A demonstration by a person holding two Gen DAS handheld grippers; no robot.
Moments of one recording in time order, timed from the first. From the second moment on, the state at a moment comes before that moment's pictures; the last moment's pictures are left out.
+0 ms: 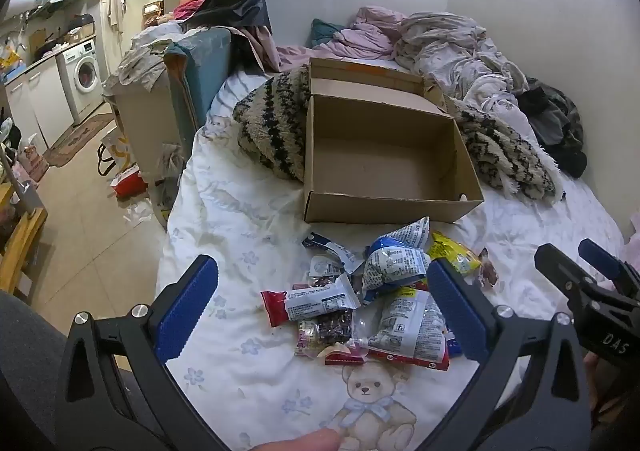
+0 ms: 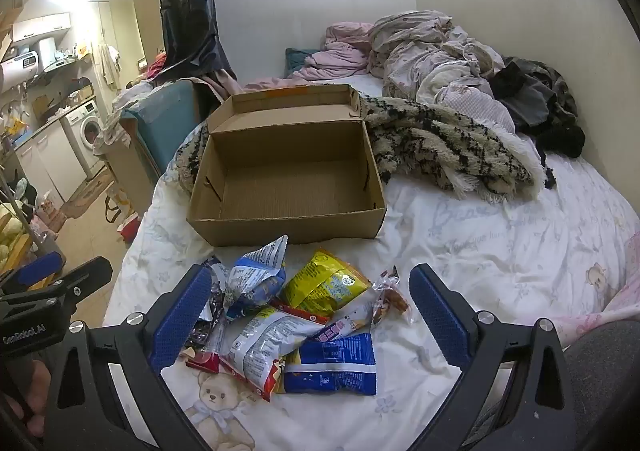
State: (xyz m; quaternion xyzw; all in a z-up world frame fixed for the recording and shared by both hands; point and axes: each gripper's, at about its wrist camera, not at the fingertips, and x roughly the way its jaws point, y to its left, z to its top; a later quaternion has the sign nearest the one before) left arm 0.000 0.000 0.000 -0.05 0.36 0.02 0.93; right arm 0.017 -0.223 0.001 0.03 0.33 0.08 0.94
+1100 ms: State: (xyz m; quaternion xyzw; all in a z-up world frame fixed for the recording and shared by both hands) left arm -0.001 0.000 0.000 -0.05 0.36 0.02 0.93; right arm 0.018 -0.223 0.001 0.03 0.34 0.08 0.94
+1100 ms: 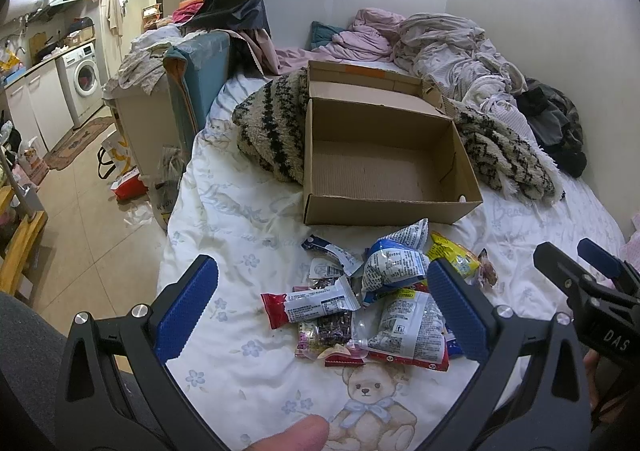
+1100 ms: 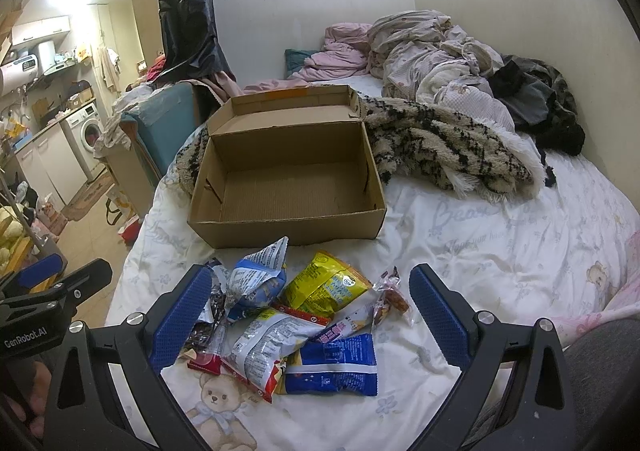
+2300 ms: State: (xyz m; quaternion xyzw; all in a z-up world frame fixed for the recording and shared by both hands) left arm -0.001 -0.001 0.010 -0.05 0.36 0.03 0.93; right arm 0.018 -0.224 0.001 0.03 0.34 0.08 0.94
